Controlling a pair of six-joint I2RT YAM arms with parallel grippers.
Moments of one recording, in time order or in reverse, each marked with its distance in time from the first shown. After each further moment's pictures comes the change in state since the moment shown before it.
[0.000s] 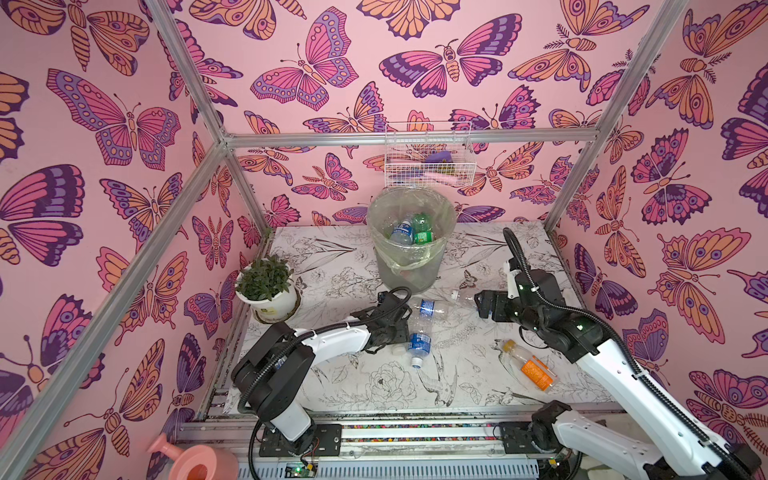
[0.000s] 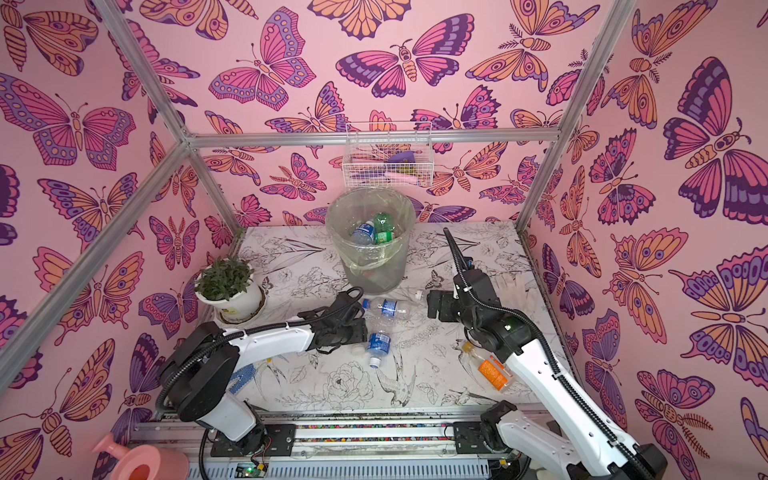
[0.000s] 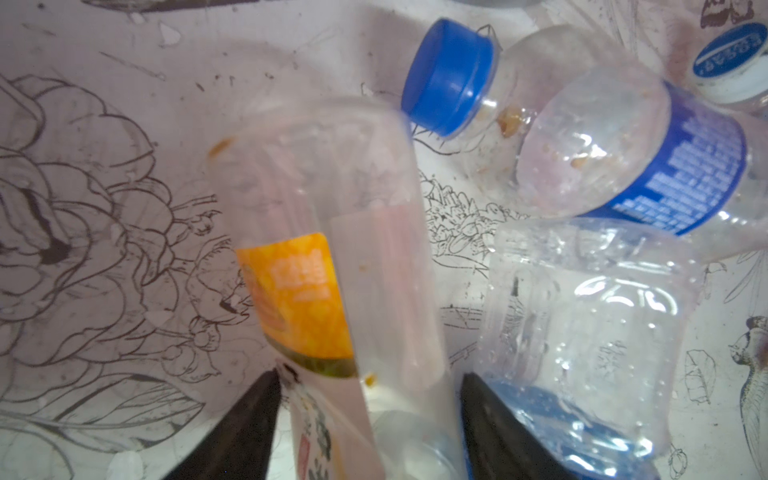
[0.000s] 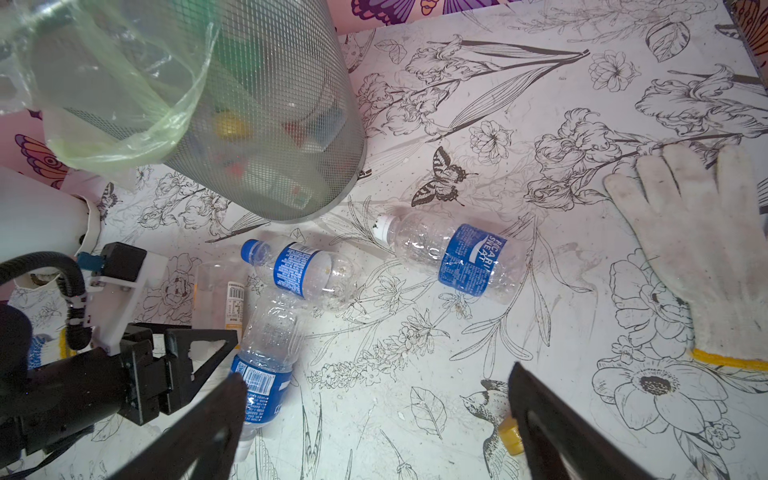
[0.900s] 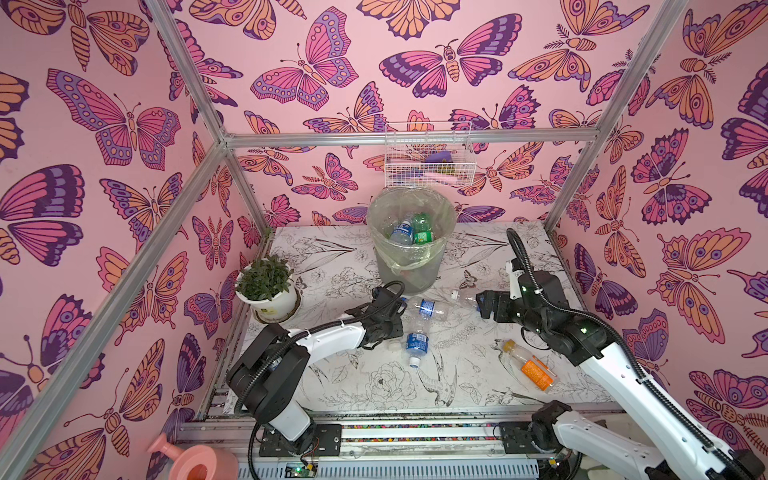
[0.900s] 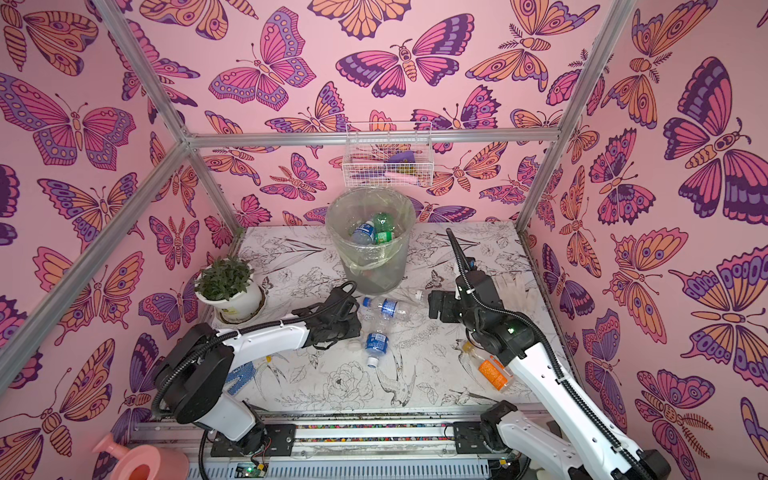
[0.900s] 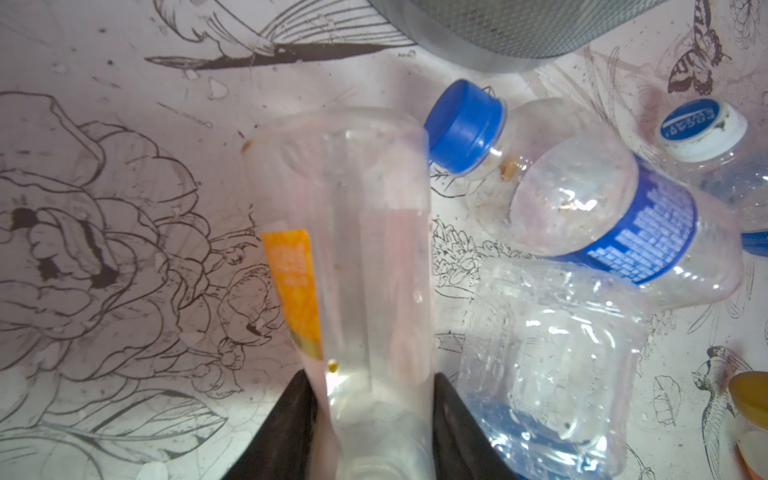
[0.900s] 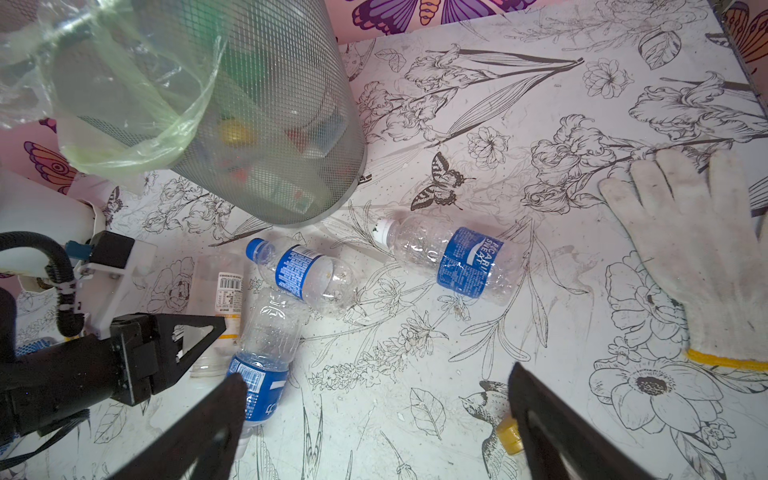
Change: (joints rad) left arm 0.052 -0.022 -0.001 0.011 0.015 -0.022; right arm -0.001 -0.021 -0.003 0.000 0.005 0.000
